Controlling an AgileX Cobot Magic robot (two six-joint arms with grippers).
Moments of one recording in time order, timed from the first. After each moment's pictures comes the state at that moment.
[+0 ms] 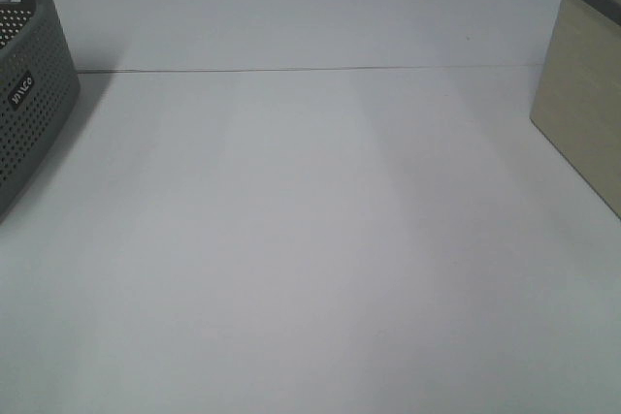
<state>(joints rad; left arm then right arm) 0.00 0.00 -0.50 -0.05 1.03 0.10 0.00 0.00 -0.46 0.07 1.13 -0.08</state>
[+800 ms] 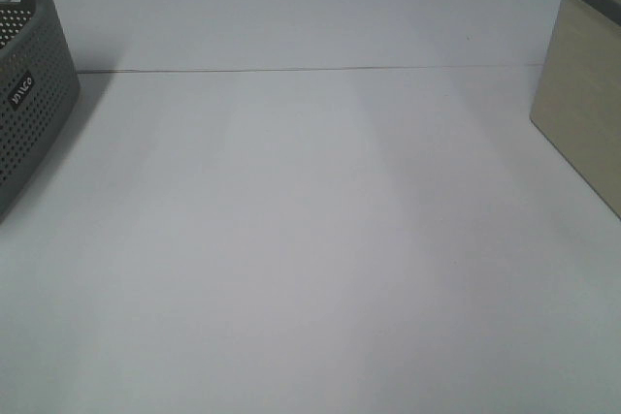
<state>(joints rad) 0.00 0.00 -0.50 -0.05 1.03 0.10 0.00 0.00 -0.46 0.06 1.10 -0.06</state>
